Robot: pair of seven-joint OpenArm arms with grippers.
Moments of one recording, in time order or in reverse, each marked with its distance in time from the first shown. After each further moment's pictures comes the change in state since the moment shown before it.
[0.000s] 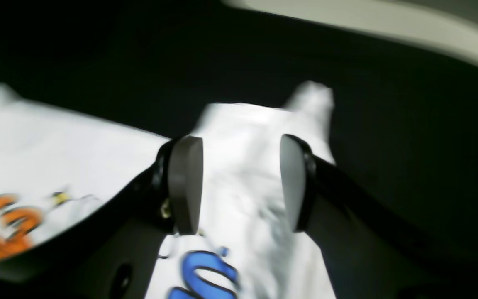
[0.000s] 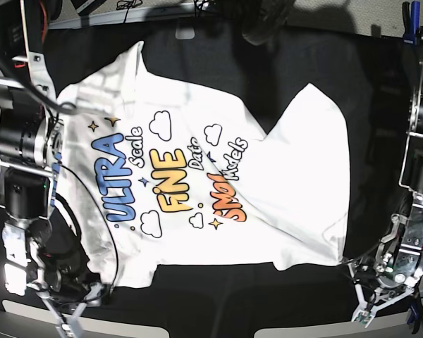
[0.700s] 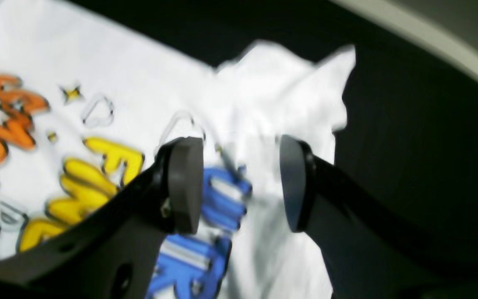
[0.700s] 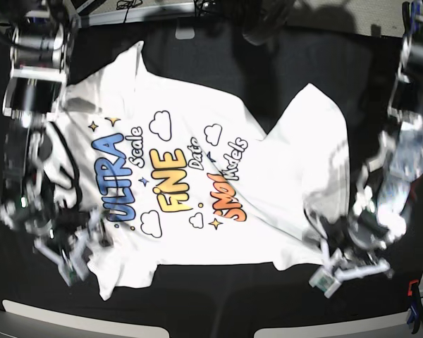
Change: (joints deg) left arm 22.4 -1.9 0.1 46.6 -1.2 1.4 18.0; right arm -32.5 1.8 4.5 44.9 2.4 0.1 -9.8
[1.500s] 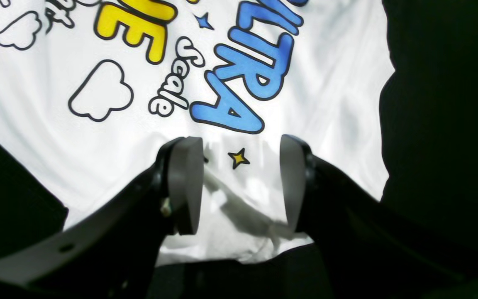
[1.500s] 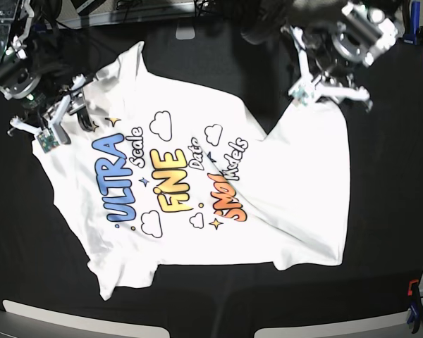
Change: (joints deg) left arm 50.2 -5.2 -0.2 31.7 2.9 3.8 -6.8; right arm -42.1 0.2 15.3 33.0 5.2 0.2 0.3
